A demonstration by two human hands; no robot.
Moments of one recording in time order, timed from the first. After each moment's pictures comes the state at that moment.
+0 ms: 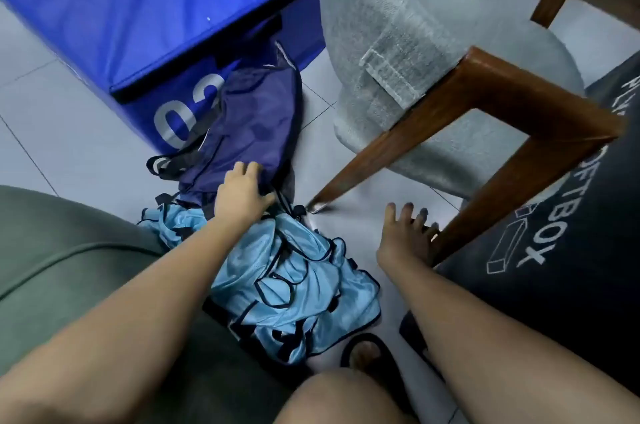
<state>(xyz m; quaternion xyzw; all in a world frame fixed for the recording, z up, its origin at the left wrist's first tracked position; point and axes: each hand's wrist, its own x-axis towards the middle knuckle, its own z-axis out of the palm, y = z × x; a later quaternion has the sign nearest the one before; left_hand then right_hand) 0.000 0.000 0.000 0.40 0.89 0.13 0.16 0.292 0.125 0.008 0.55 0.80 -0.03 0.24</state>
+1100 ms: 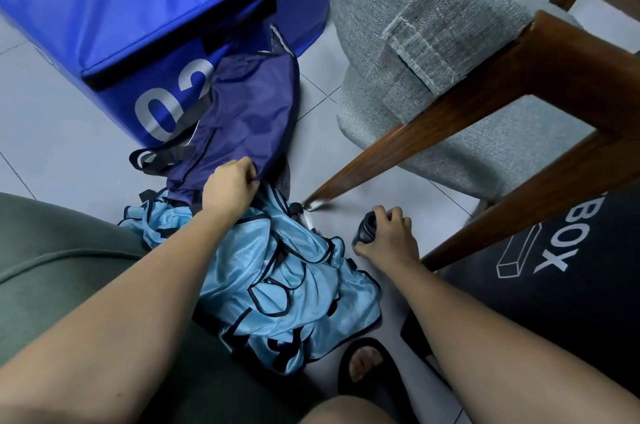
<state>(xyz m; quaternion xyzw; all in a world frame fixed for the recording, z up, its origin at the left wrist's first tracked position) -0.028 0.009 -0.034 0.41 0.89 0.17 0.14 0.293 0.130 -0.043 0.53 0.82 -0.19 0.12</state>
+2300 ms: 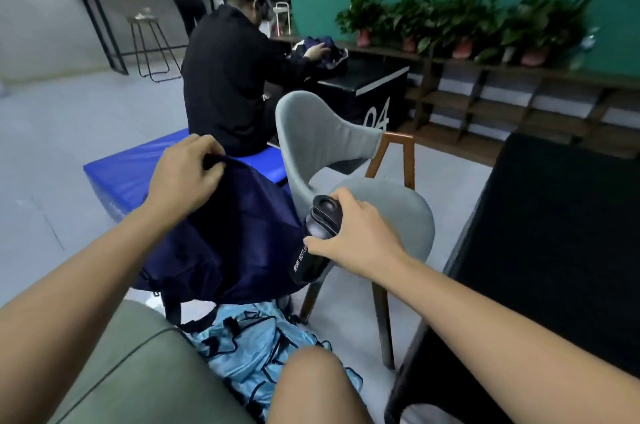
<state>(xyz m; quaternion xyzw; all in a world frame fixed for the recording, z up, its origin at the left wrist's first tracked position) 0.032 -0.100 0.501 0.52 0.77 0.31 -0.18 0.342 -0.005 0.466 0.38 0.87 -0.24 -0.21</state>
